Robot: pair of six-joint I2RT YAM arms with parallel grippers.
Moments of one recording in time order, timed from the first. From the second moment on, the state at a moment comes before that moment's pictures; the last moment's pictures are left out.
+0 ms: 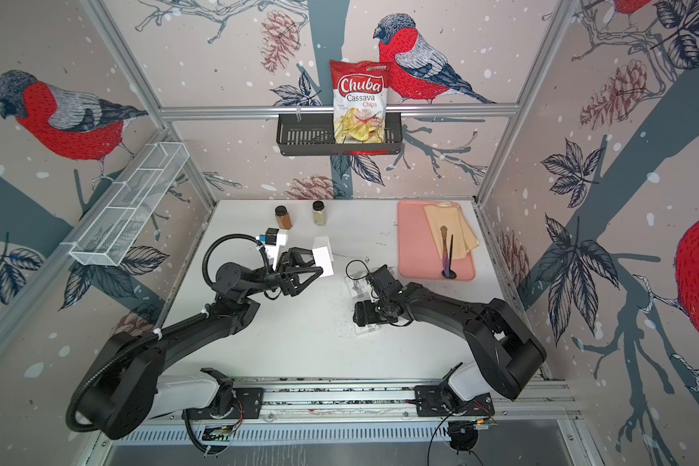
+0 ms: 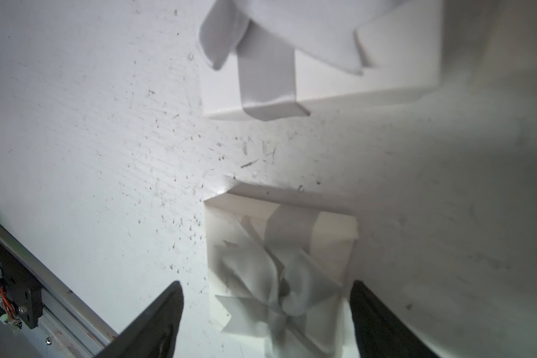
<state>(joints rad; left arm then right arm) -0.47 1.28 0.54 1.14 0.92 -0.80 0.73 1.47 0.74 -0.40 -0.25 0.47</state>
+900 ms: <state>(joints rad) -0.47 1.32 0.55 1.28 0.98 -0.88 0.48 1.10 0.82 0.17 -0.79 0.39</state>
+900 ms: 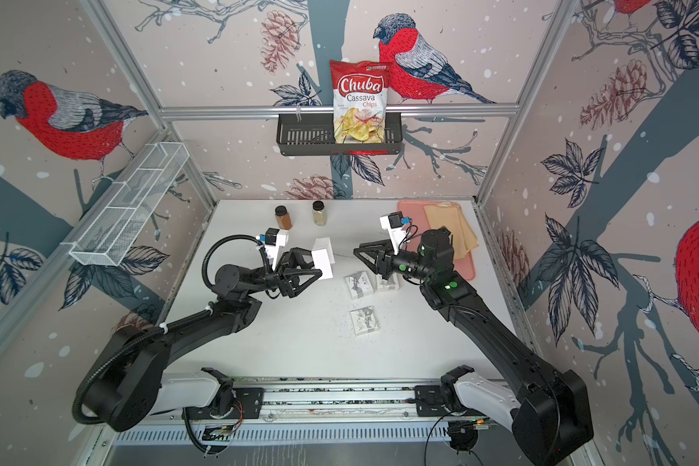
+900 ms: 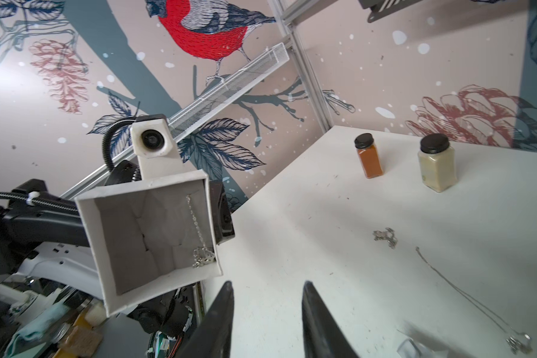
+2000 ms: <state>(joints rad) -0.49 1.31 0.55 1.31 1.05 -0.88 0.62 1.25 0.95 0.27 -0.92 0.34</state>
